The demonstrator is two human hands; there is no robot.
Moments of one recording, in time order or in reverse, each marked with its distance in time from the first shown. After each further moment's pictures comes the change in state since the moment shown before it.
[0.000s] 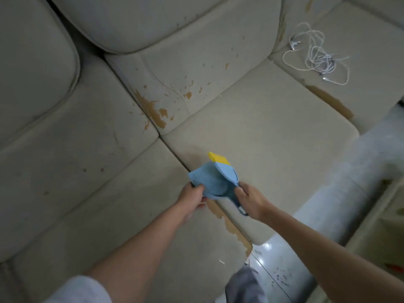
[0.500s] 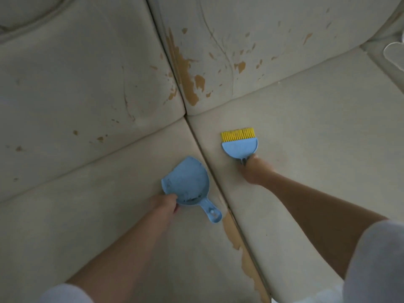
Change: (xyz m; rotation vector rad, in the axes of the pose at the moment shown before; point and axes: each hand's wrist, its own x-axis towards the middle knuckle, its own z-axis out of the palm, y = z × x) left_hand 0.192 -0.118 -0.099 -0.349 0.503 -0.323; right_hand 0.253 0.008 0.059 -0.453 -0.021 0.063
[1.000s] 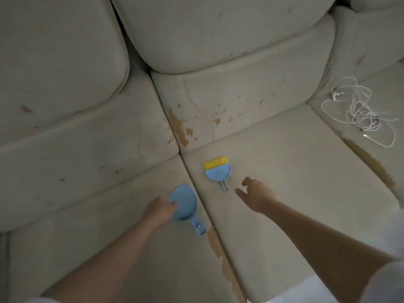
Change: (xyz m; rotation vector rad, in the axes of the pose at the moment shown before) left_hand -0.188 0.069 -0.052 0.840 0.021 0.519; right_hand -0.149 0.013 -0.124 -0.164 0.096 -0.149
